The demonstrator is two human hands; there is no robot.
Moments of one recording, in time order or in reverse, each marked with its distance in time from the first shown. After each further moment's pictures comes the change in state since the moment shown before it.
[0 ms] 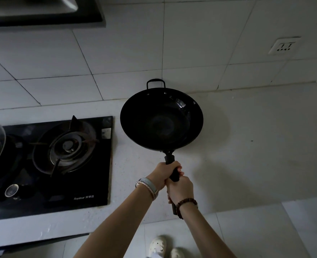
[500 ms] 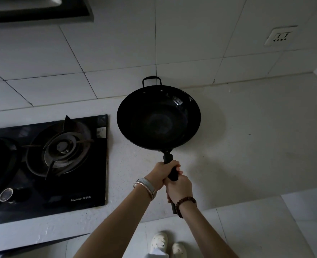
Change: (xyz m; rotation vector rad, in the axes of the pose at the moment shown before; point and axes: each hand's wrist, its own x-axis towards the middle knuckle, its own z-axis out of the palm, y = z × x) left_hand 0.008 -0.010 0.001 -0.059 -0.045 -0.029; right_hand 0.008 0.011 -0.002 0.013 -0.016 0.006
